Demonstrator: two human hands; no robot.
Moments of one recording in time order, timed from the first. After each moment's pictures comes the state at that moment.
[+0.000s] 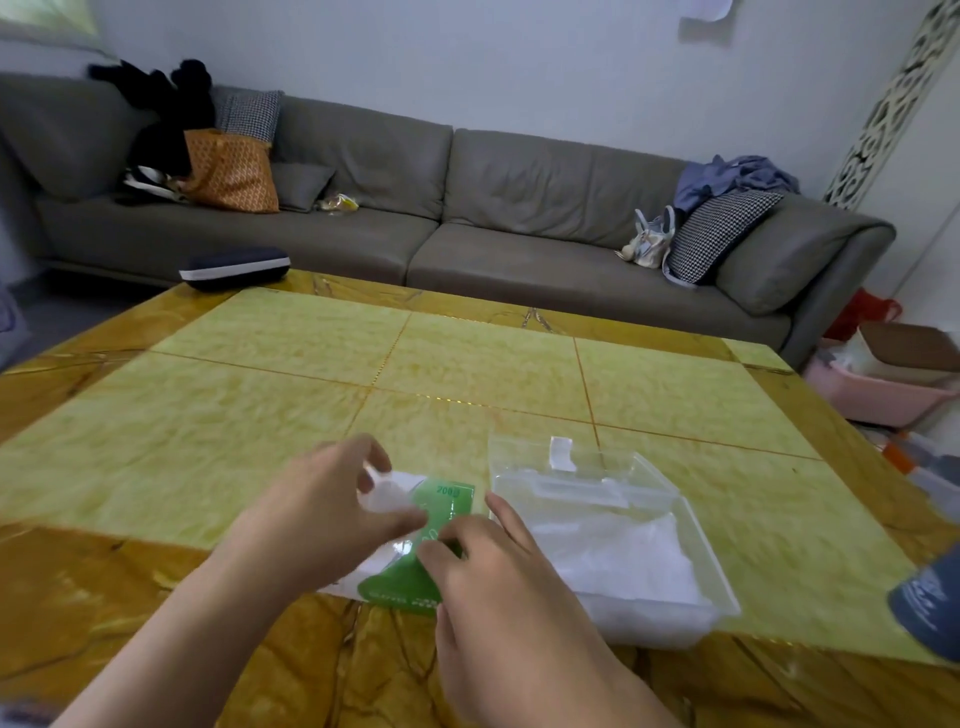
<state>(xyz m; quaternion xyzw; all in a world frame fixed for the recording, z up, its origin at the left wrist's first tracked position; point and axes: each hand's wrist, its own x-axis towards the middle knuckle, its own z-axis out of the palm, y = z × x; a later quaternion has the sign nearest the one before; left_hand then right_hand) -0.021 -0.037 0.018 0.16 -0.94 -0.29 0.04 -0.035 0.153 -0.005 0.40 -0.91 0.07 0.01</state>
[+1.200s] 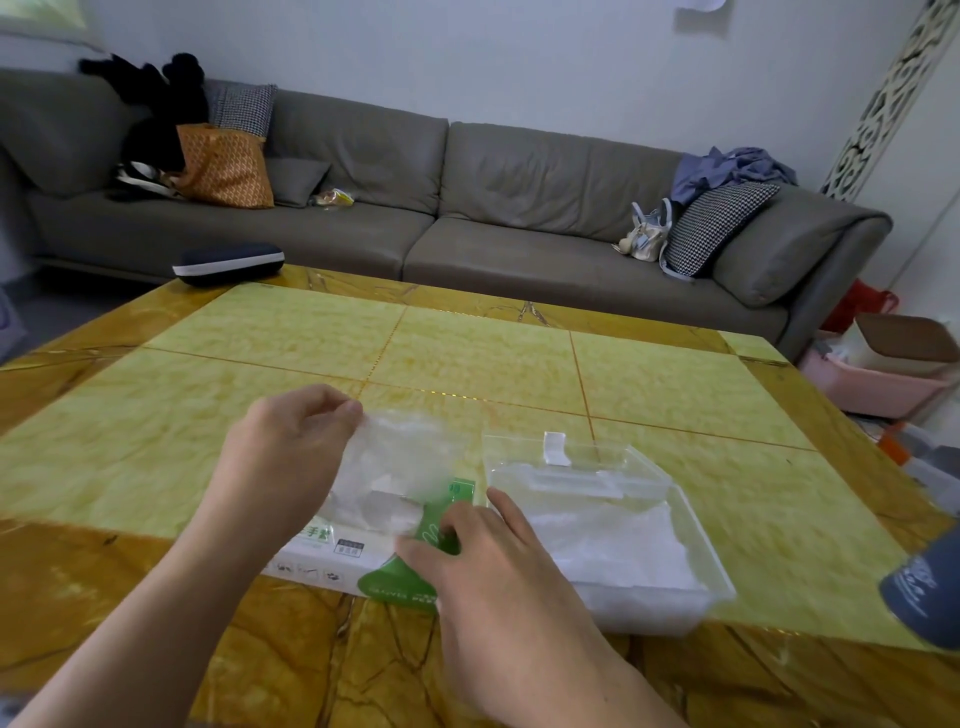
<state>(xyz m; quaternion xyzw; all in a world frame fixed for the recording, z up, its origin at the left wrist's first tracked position) -0.028 -0.052 0.025 0.18 -0.84 -0.46 0.21 -0.032 0.157 0.005 0.43 -0.90 0.07 0.01</state>
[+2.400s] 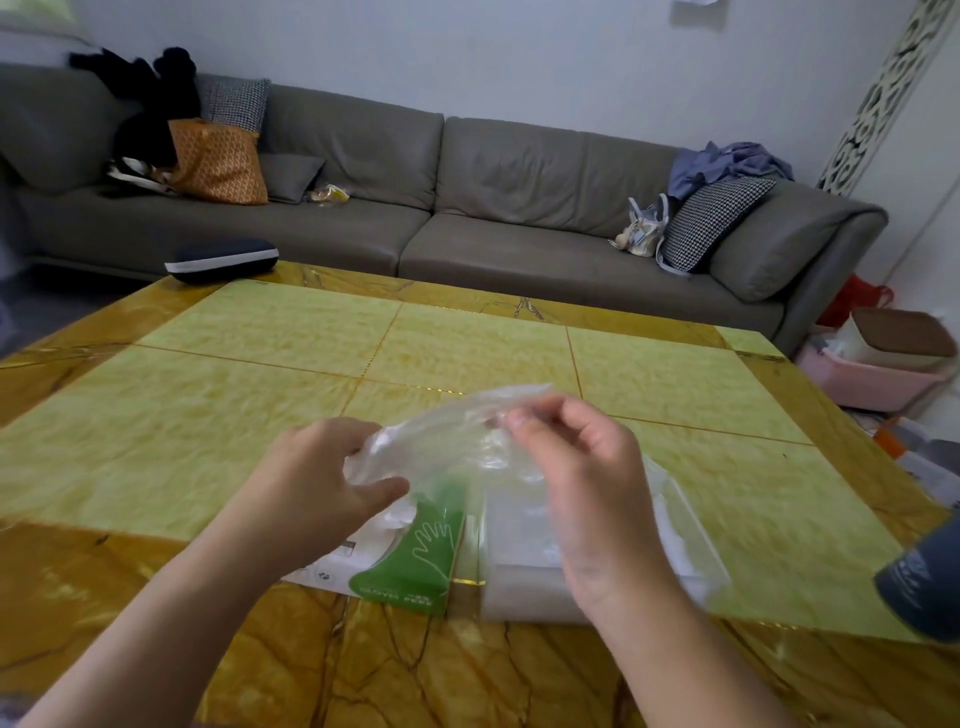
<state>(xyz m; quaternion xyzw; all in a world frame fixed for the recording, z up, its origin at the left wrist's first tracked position) -0.025 -0.039 0.020 0.10 -0.94 -0.32 0.10 -0.073 0.173 0.037 0.14 -0.70 0.70 0.02</state>
